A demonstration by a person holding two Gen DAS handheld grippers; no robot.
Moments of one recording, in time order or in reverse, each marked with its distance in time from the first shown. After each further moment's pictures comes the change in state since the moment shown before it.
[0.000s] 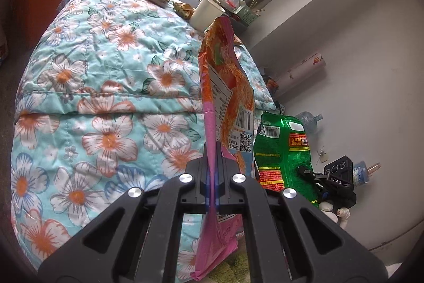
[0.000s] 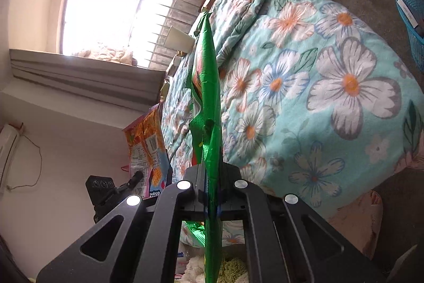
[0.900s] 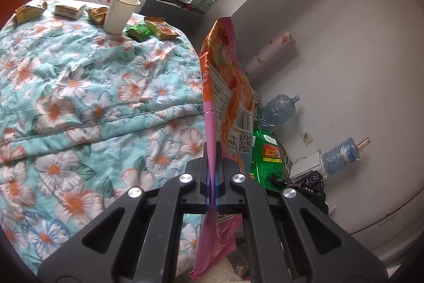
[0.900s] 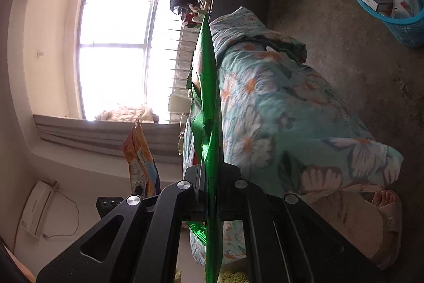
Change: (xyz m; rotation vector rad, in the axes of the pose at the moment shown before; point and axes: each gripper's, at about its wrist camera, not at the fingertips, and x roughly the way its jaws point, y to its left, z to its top) left arm 0.095 -0.124 0.024 0.166 0.071 -0.125; right arm -0.097 -0.117 0.013 0.280 -0.269 0.183
